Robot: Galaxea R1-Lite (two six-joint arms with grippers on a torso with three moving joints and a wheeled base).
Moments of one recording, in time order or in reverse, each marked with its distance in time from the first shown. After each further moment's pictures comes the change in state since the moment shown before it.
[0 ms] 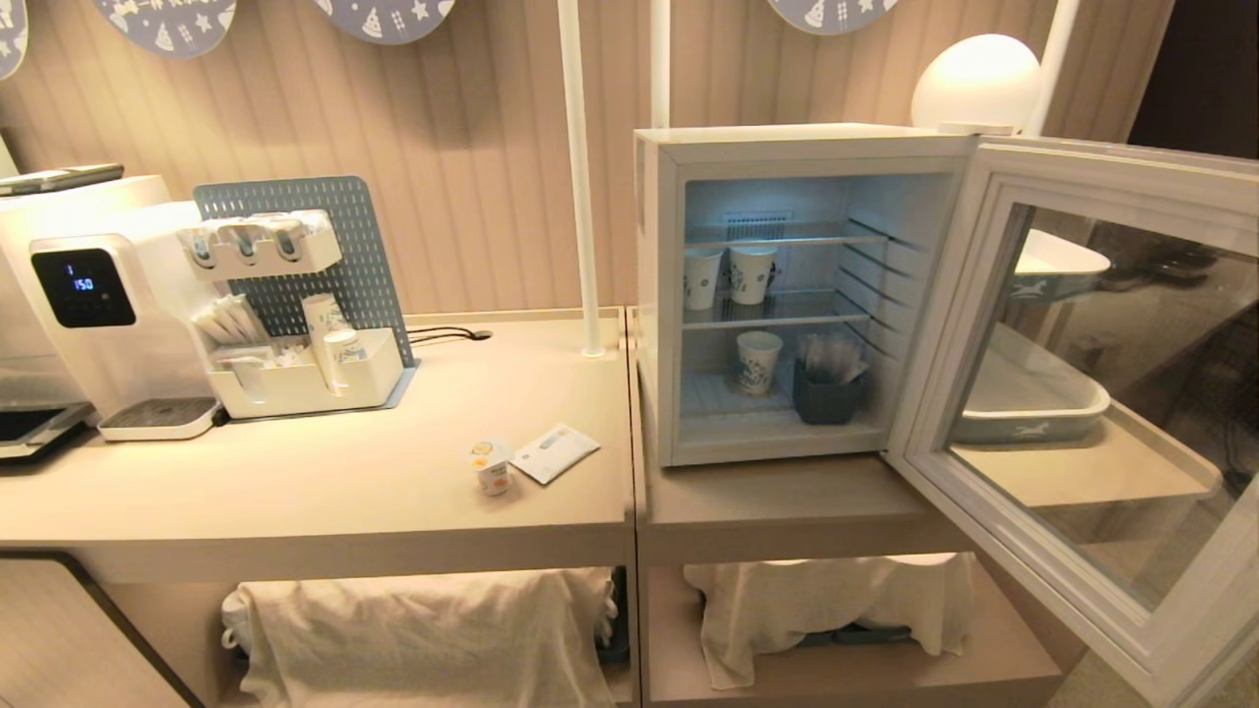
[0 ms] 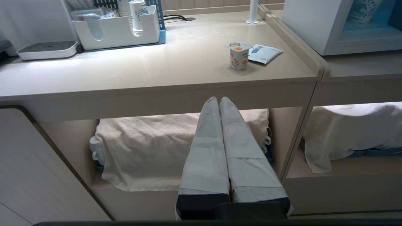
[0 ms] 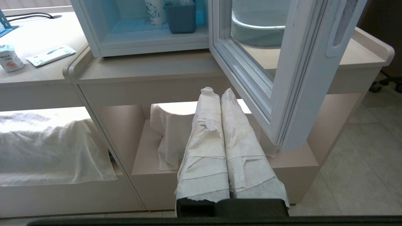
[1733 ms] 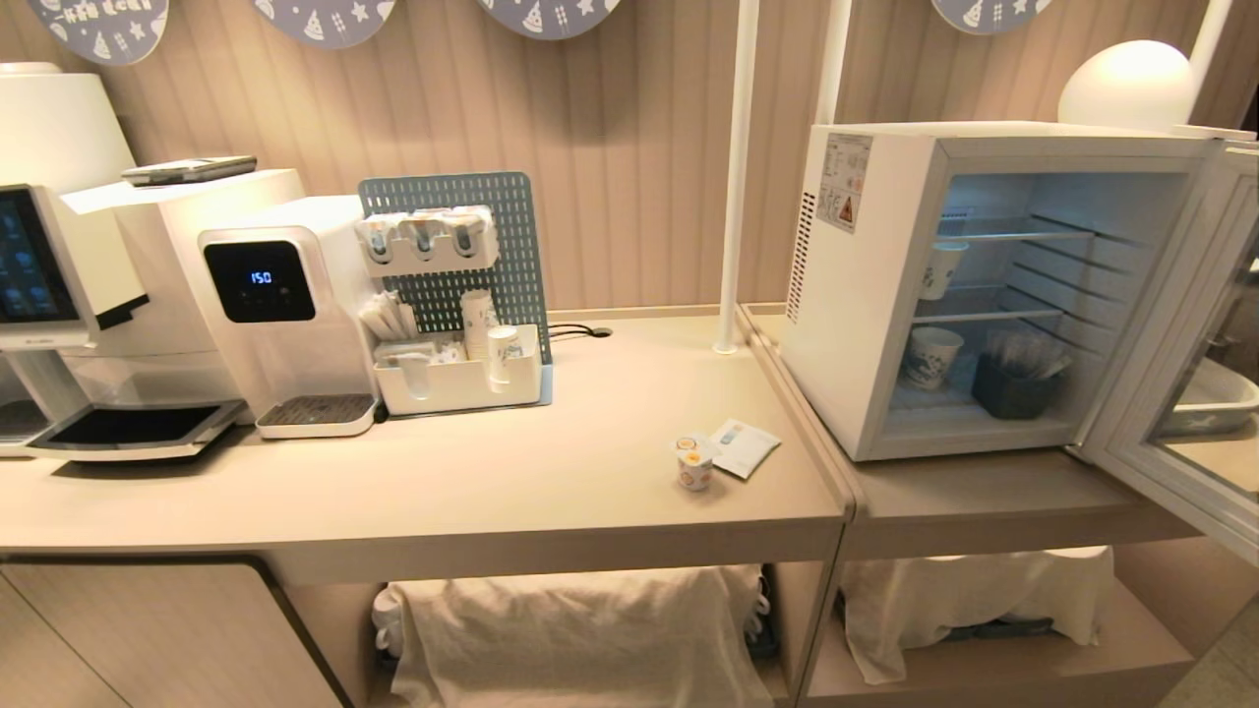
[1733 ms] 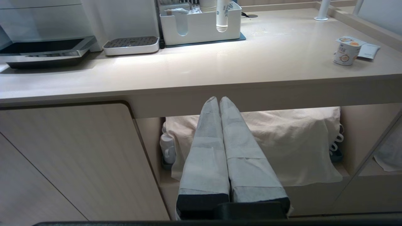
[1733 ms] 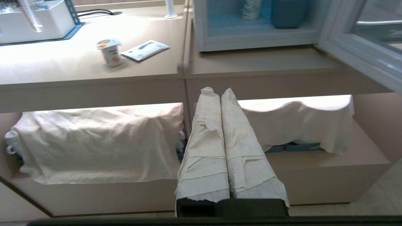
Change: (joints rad) left arm 0.000 0.000 0.000 -0.001 0.000 -0.002; right arm 0.000 0.000 0.000 0.000 0.000 0.000
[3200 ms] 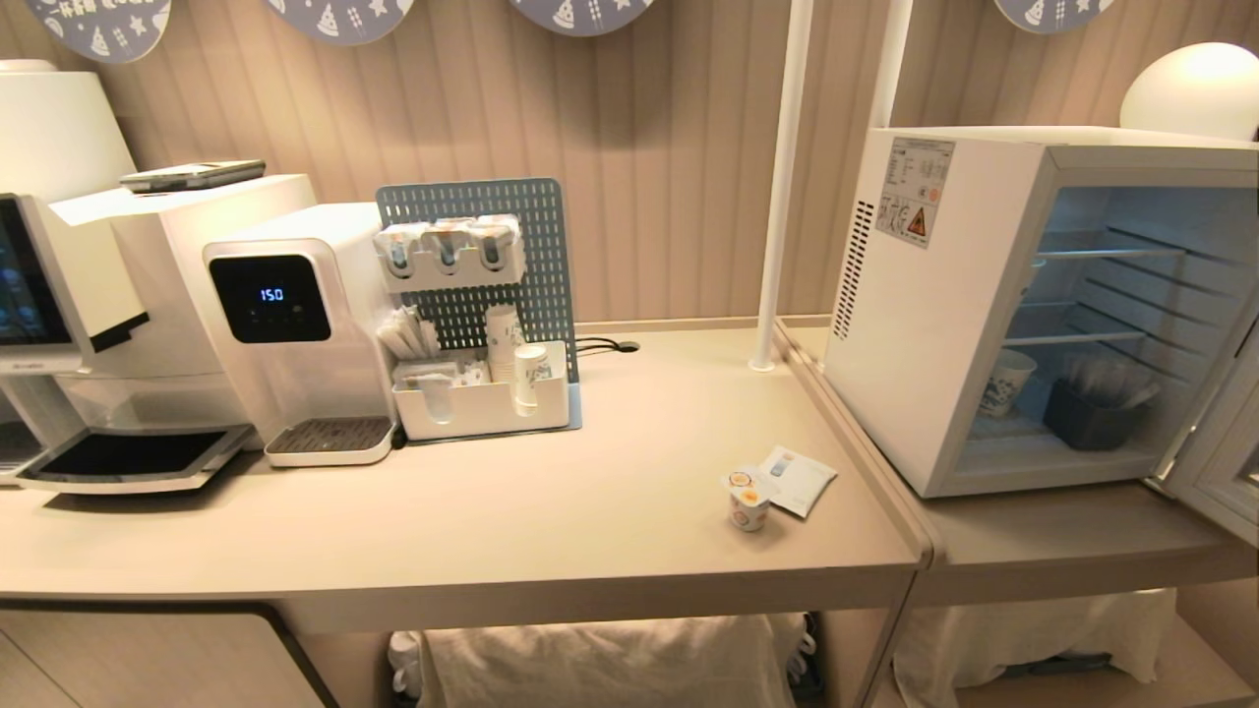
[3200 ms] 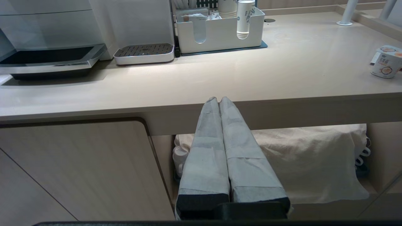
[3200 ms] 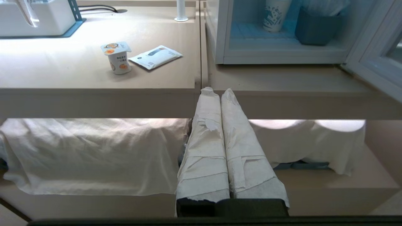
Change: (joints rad) left arm 0.000 0.000 0.000 0.000 0.000 0.000; right arm -0.001 0.001 0.000 0.006 0.005 -0.070
